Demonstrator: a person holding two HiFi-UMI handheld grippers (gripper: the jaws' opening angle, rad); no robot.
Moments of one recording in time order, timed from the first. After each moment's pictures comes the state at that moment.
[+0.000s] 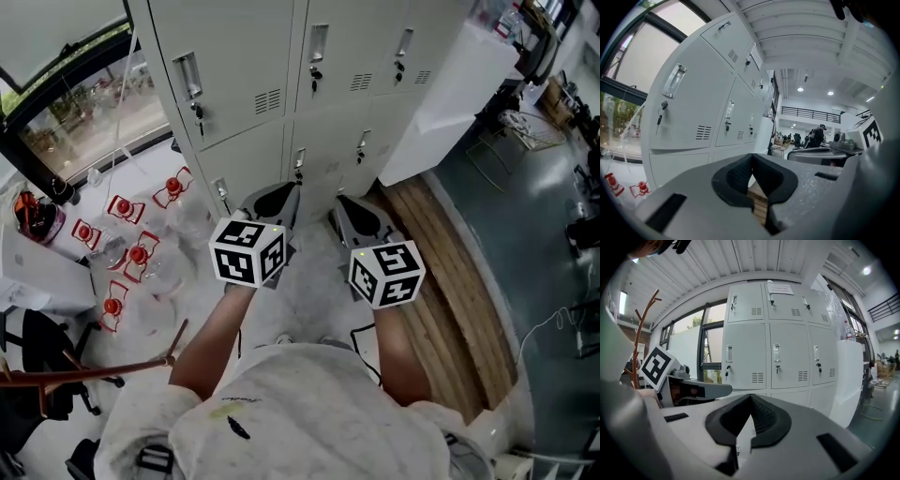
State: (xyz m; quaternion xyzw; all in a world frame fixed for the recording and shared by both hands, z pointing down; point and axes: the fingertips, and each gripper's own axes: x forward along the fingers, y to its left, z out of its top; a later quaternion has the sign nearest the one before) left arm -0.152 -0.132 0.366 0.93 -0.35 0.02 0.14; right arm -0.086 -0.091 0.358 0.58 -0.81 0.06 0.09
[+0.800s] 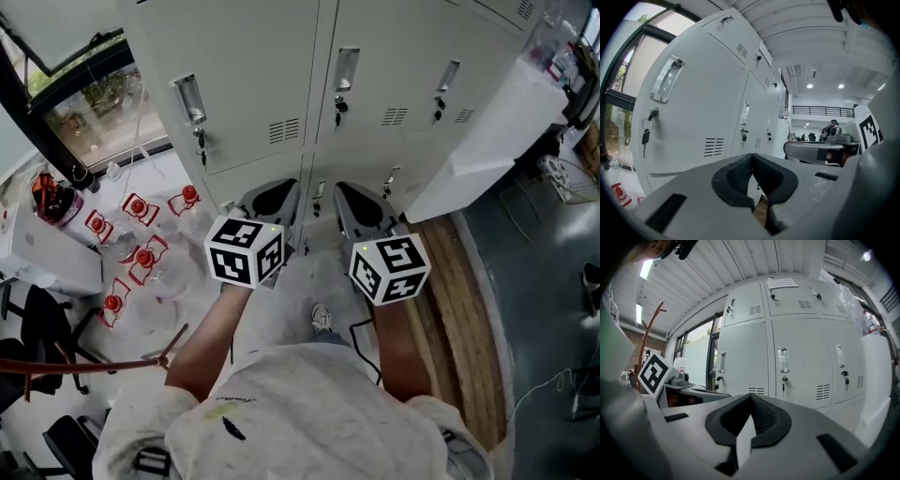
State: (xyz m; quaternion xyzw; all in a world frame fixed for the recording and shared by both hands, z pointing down) left arm -0.140 -0.240 0.359 0.90 -0.43 0.02 0.11; right arm -0.073 -0.220 0.335 0.49 -0.87 0.02 0.04
